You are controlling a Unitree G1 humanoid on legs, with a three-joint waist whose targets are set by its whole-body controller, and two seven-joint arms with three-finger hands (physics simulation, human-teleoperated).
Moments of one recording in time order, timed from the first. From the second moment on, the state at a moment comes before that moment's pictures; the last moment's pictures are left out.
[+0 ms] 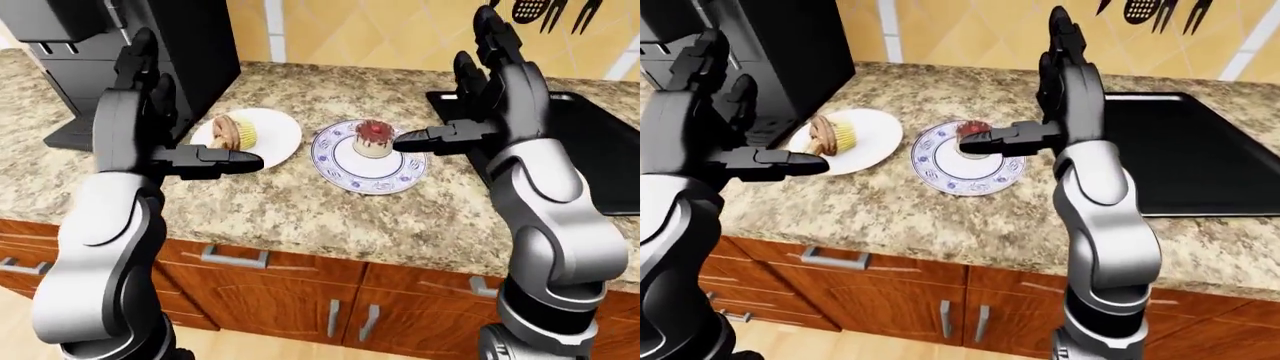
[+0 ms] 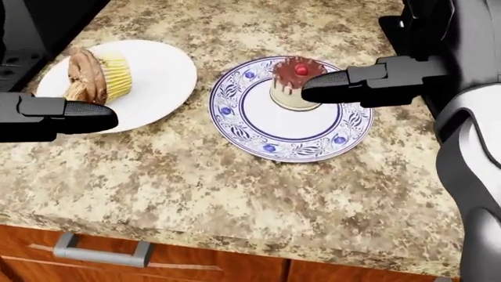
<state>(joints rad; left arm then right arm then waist) -0.59 0.31 0.24 -0.69 -0.11 1.04 0.03 -0.68 -0.26 -0.16 -0.52 0.16 0.88 -0.05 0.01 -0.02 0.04</state>
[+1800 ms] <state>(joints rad) -1.42 0.37 0.03 1.29 0.74 0.23 -0.24 -0.68 -0.23 -0.14 -0.42 0.10 0.81 0.00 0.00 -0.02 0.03</state>
